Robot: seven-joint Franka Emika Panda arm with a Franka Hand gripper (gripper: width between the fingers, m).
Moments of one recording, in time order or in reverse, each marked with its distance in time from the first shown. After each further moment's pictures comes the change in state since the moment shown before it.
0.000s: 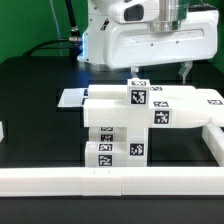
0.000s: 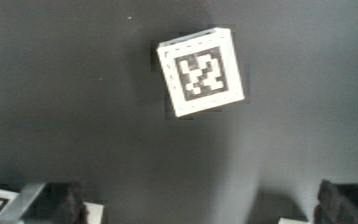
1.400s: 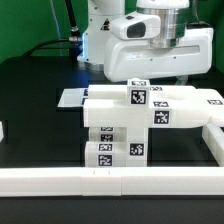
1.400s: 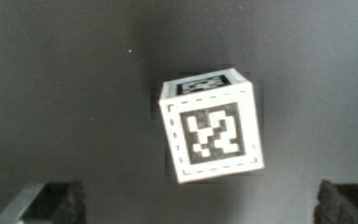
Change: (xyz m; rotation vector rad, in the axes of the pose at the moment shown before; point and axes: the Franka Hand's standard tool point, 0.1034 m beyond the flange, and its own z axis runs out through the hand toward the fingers) arm -0.015 0.002 0.033 -0.036 -0.017 -0.057
